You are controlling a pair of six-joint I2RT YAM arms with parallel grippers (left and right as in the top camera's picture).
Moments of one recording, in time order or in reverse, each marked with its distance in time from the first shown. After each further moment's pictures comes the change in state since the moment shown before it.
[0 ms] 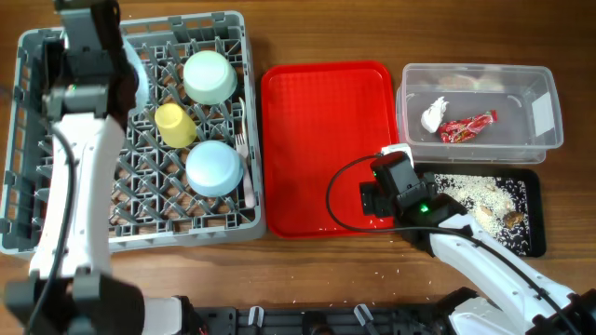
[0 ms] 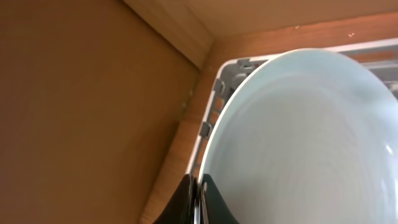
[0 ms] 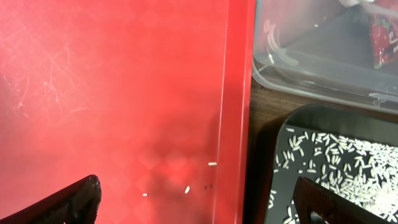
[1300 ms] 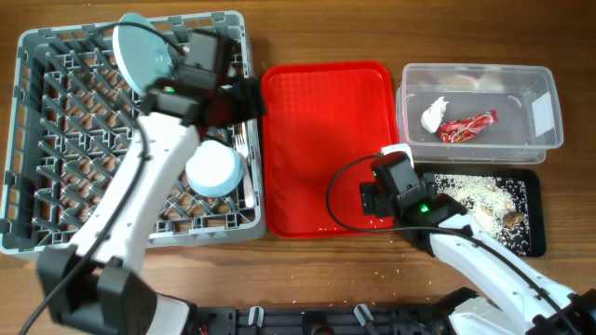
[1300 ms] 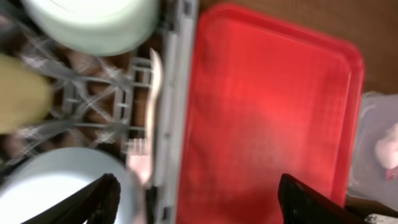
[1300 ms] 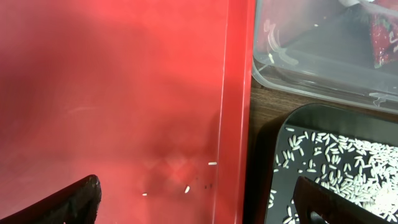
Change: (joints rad) left arm -0.367 0.044 -0.076 -0.291 0.807 -0.887; right arm 0.000 0.000 0.000 0.000 0.000 0.000
